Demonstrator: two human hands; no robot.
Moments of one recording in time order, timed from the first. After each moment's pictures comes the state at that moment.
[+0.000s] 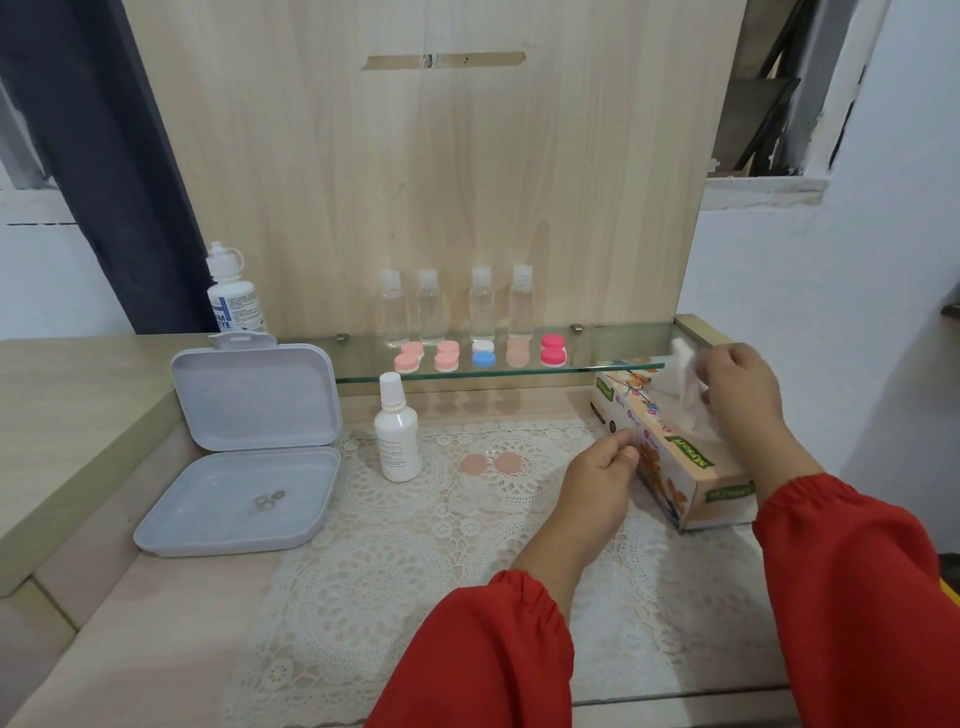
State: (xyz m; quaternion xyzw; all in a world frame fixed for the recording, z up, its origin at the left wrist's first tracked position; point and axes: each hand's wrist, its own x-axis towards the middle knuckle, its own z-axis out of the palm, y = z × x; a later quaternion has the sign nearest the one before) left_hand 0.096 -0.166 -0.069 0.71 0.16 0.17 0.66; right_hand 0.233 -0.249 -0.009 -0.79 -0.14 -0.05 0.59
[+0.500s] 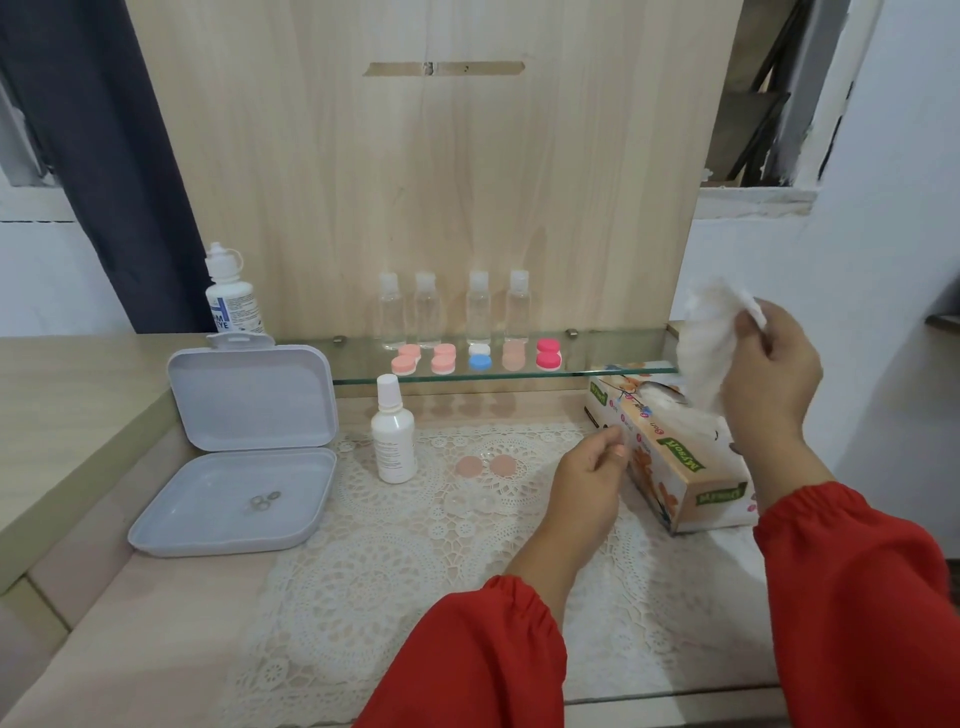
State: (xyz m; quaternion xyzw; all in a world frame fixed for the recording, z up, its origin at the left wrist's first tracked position) left_hand 0.092 -0.166 -0.069 0.69 0.14 0.22 0.67; right_hand 0.210 -0.257 0.015 -0.69 -0.15 -0.23 0.67
